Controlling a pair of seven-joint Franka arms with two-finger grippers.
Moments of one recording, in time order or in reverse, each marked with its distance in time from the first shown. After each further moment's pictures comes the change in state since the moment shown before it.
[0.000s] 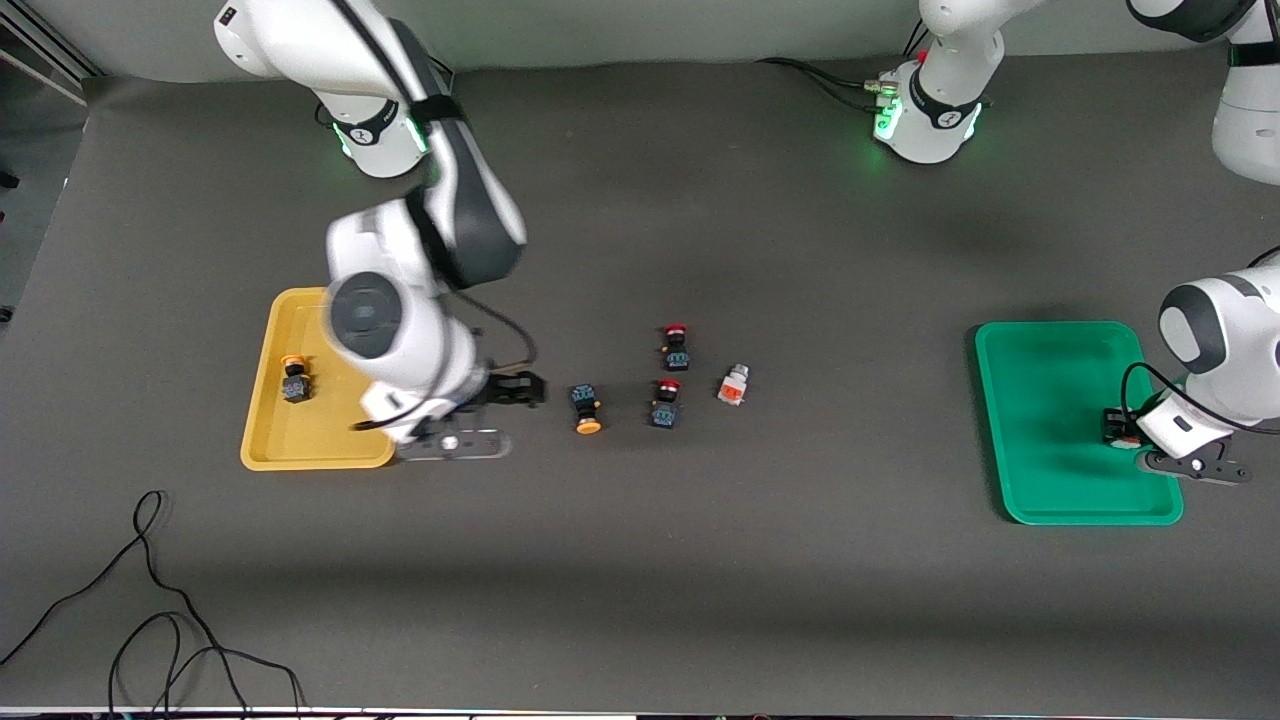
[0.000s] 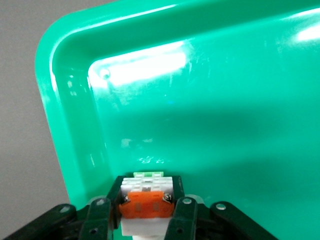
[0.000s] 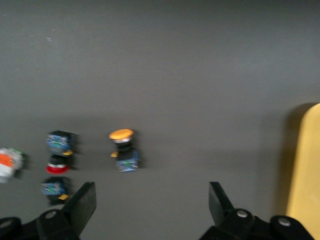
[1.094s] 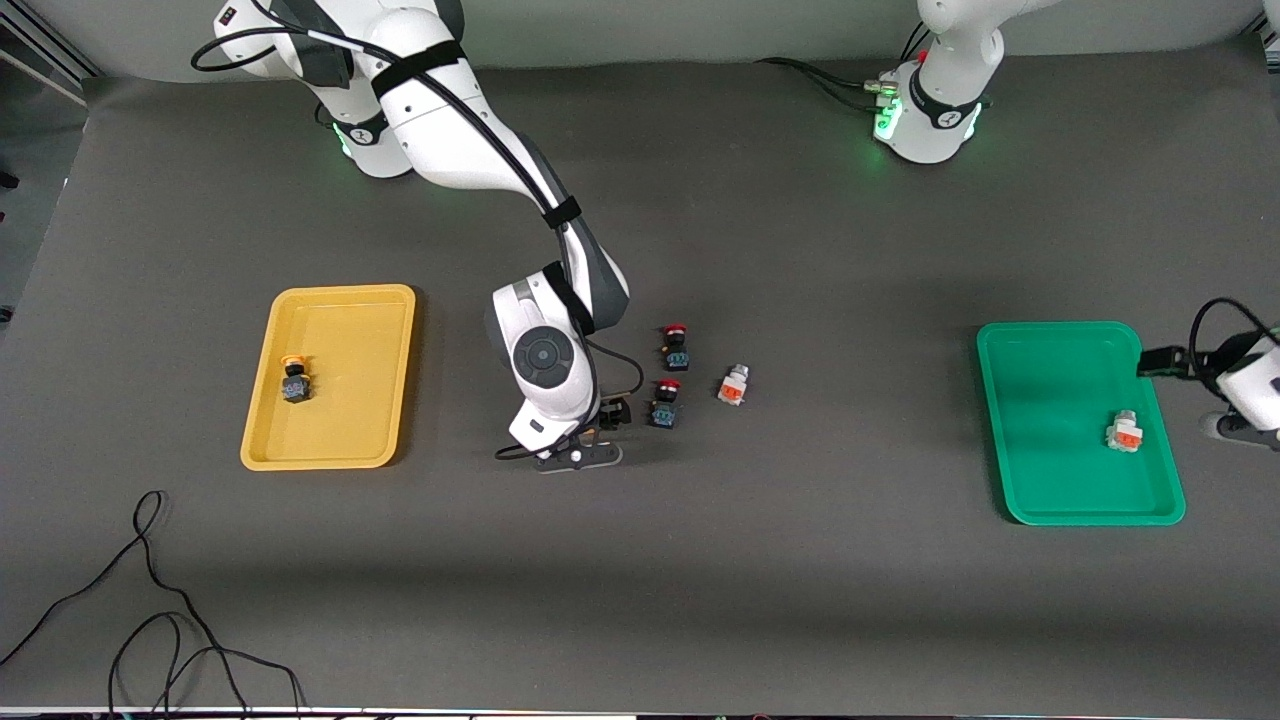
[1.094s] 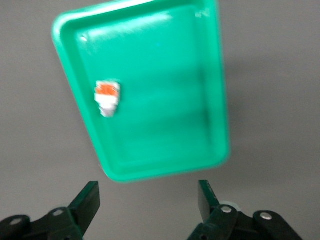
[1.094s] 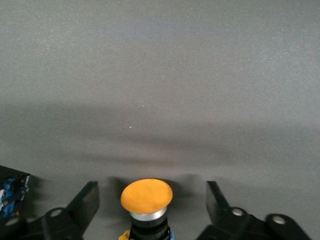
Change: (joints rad) left arm -0.112 -0.301 -0.052 0.270 -0.070 -0.875 -0.075; right arm -0.012 0.289 0.156 -0.036 0.010 0.377 -0.059
